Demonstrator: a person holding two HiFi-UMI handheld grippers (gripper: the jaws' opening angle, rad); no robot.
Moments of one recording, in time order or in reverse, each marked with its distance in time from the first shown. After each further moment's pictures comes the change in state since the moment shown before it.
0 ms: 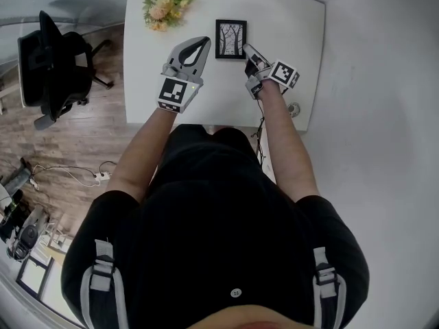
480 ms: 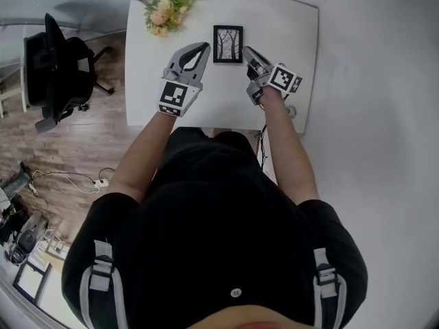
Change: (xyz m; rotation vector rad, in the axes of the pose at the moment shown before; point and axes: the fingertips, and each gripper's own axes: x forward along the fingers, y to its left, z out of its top) left arm -0.010 -0.014 0.015 0.026 0.011 -0.002; right arm -0.018 0.064 0.009 -0.214 0.031 0.030
